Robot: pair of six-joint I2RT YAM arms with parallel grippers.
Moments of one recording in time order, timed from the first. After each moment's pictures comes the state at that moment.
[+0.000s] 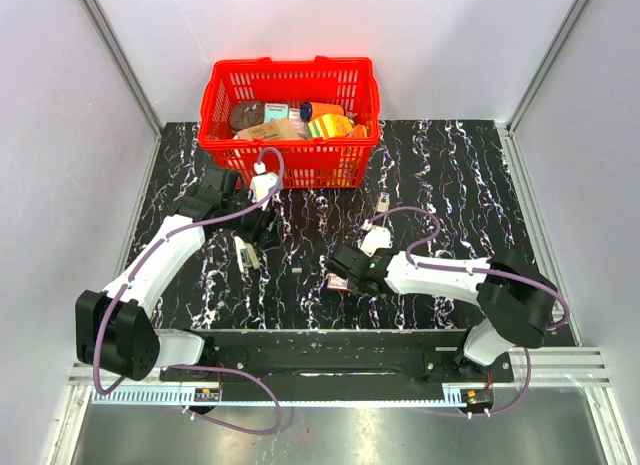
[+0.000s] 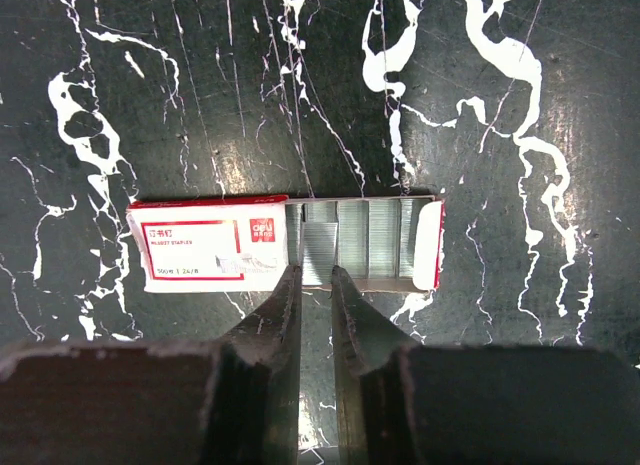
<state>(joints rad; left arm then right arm) -0.29 1.30 1.04 -0.69 0.52 0.26 1.05 1.59 0.92 -0.59 0.50 1.19</state>
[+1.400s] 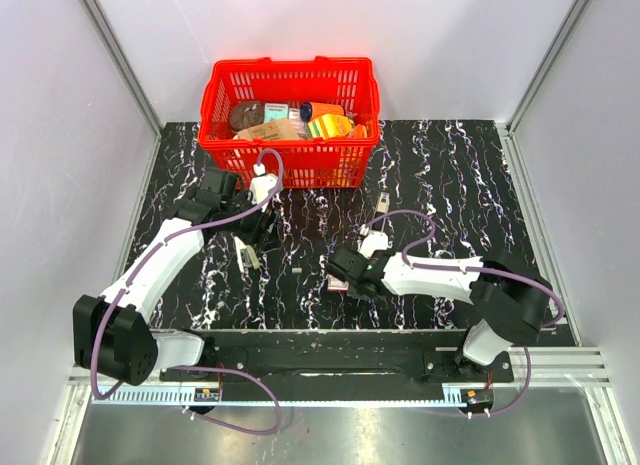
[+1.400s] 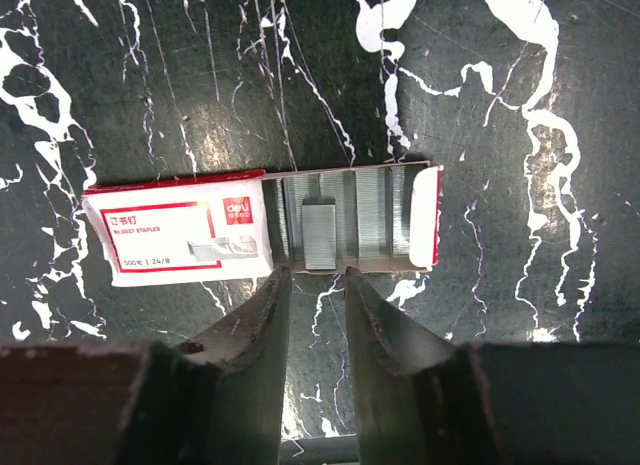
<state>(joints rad) -0.29 1.27 1.02 -0.69 0.53 0.25 1.05 1.61 0.91 -0.60 0.46 1.17</state>
